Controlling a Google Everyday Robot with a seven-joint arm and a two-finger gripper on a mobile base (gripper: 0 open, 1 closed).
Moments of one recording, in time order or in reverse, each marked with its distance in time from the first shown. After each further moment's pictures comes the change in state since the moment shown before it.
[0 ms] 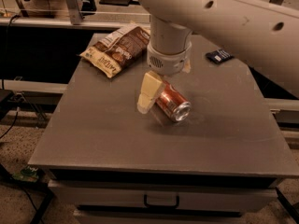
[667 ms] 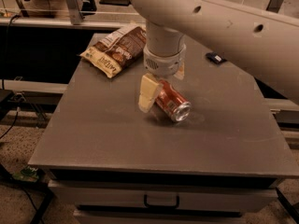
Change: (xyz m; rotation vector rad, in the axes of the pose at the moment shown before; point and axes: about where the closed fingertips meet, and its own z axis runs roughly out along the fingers) arm -0.012 -0.002 0.017 -0.008 0.025 0.008
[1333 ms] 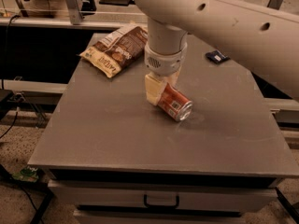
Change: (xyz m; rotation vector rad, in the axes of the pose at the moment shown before) arm -0.003 0.002 -0.007 -0.002 -0.031 -0.051
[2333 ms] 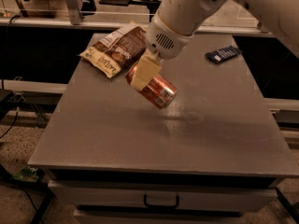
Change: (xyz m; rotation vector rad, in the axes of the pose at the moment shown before) arm -0.030 0.041 -0.074 -0.190 -0.399 -0.332
